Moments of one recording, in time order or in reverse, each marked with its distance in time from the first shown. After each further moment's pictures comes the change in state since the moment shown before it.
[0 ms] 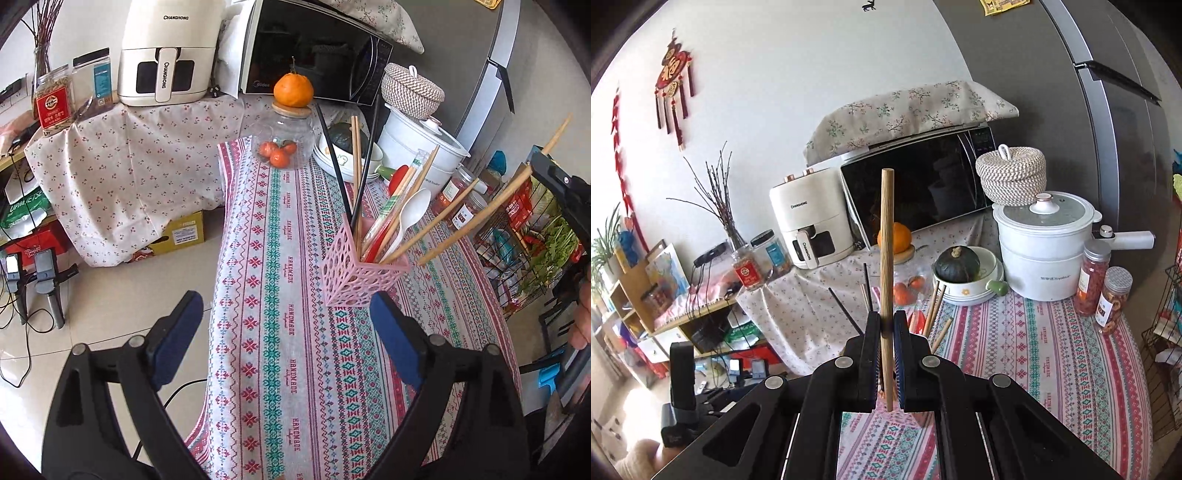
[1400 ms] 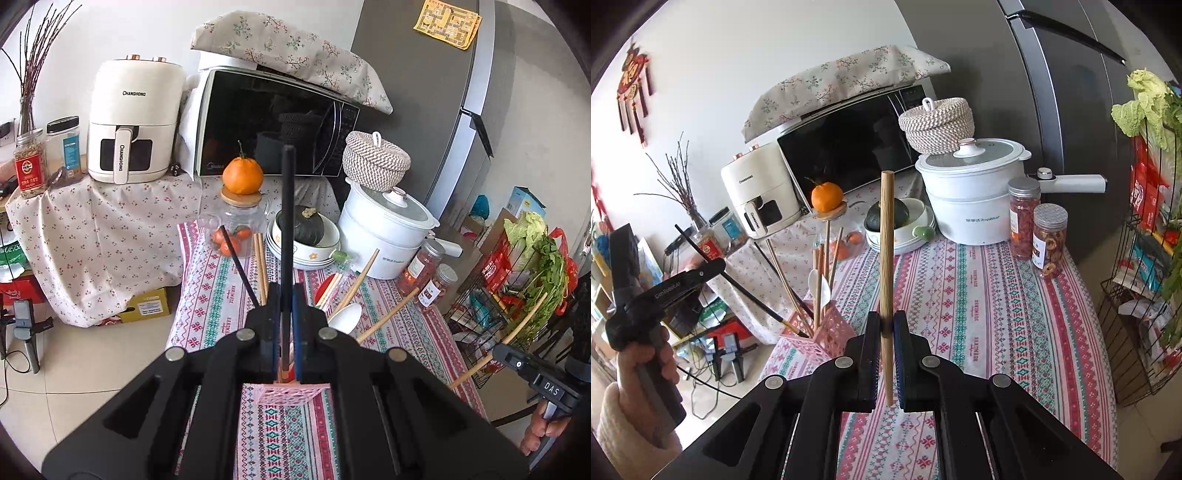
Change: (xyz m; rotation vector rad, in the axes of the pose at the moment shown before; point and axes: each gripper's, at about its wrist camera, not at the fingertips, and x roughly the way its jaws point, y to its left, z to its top) left arm -0.003 -0.073 0.065 0.001 -0.252 -0.045; right arm -0.044 -0.111 -0.044 0.082 0.138 -0.096
